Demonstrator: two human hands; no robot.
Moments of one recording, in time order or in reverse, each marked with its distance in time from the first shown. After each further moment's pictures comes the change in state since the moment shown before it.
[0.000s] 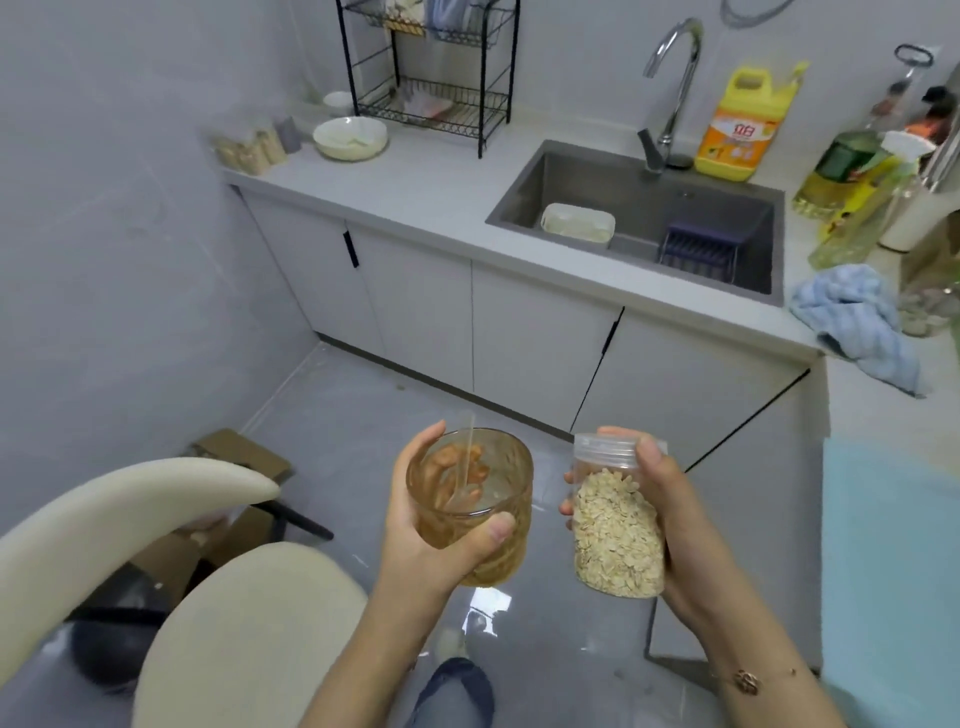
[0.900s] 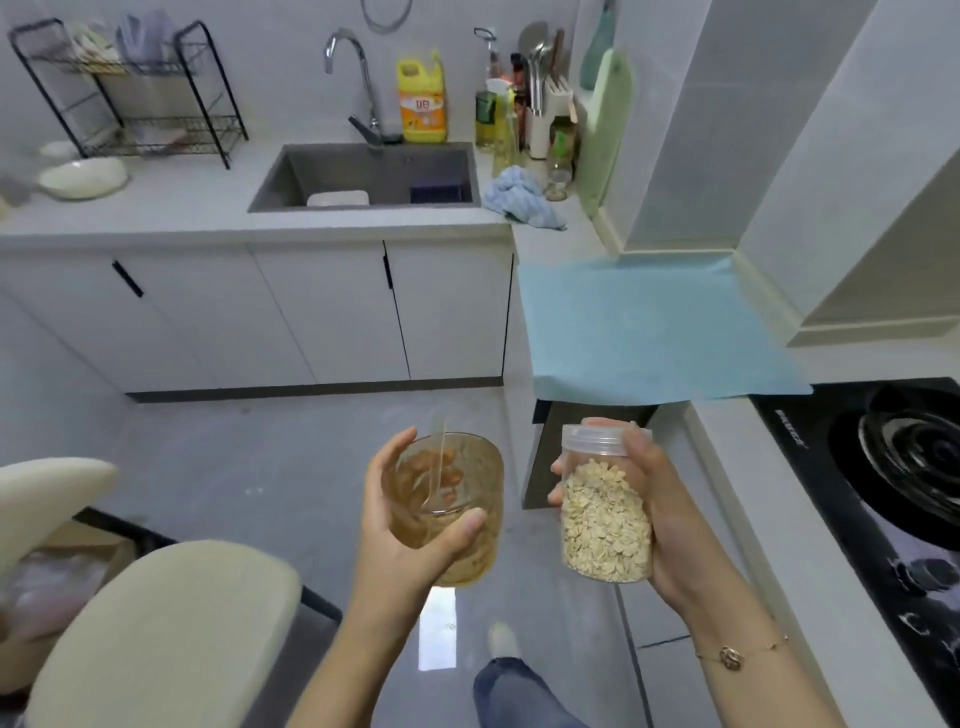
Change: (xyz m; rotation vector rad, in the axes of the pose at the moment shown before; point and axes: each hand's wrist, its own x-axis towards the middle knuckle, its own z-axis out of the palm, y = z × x) left_hand -0.337 -0.045 0.054 0.086 -0.417 0.073; right_hand -0.410 0.122 -0.082 0.178 0.370 -0.242
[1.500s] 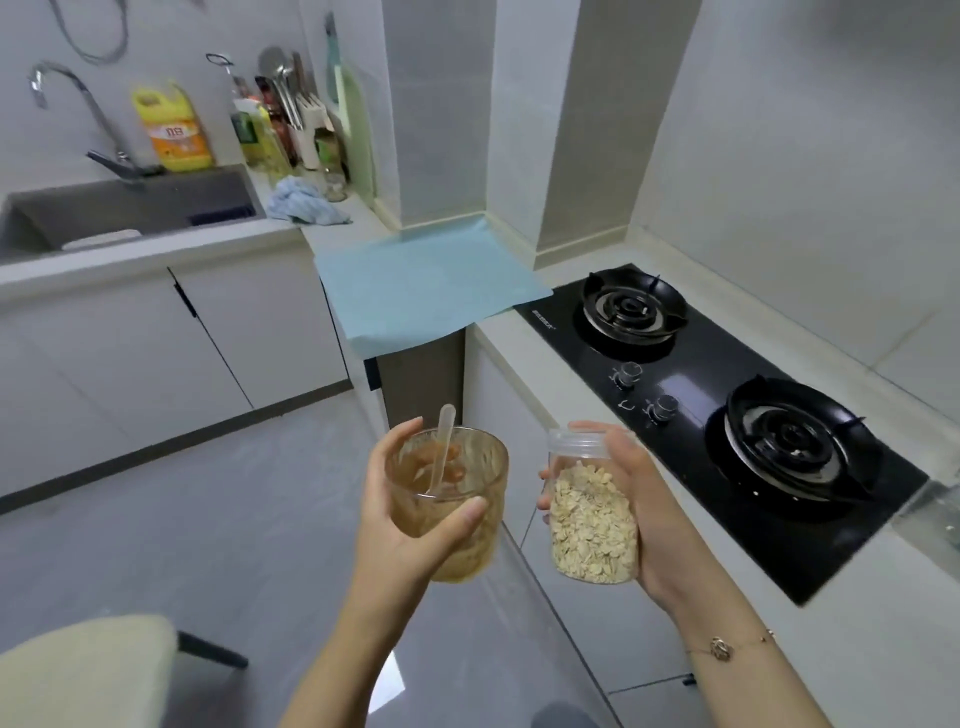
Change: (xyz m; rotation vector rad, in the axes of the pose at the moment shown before) left_hand -0.181 0.010 0.073 -0.036 -0.464 0.040; right_hand -0.265 0.035 -0.063 0.029 0.384 -0.171
